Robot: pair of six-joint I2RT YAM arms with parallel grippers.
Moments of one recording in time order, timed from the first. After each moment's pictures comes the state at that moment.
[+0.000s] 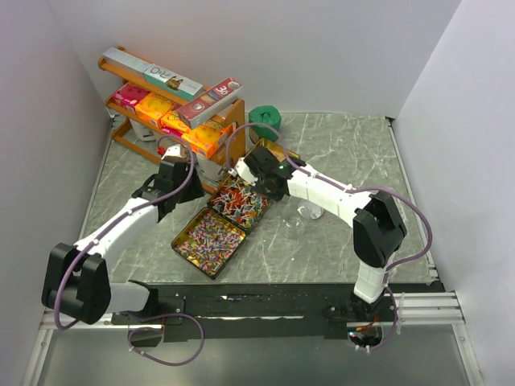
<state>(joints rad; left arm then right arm) -0.36 1.28 0.86 -0.29 -0.18 -0.54 0.76 1.80 1.50 -0.81 0.27 -0.42</state>
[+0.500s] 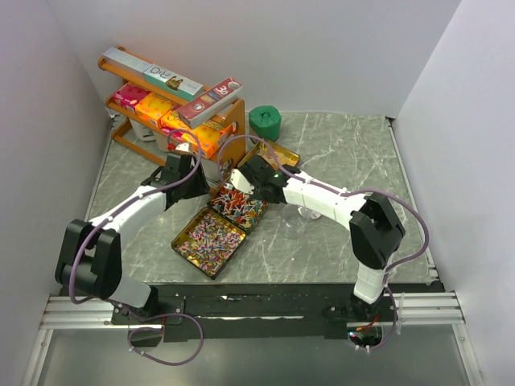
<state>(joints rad) -0.33 1.45 0.93 -0.25 -0.05 -0.53 0.81 1.80 1.42 -0.71 0.39 -0.64</state>
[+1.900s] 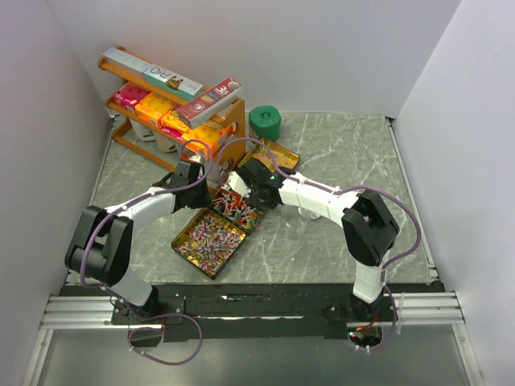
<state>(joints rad) -0.37 1.56 0.89 -0.21 0.04 -0.49 0.82 1.85 1.42 -0.70 0.28 -0.54</state>
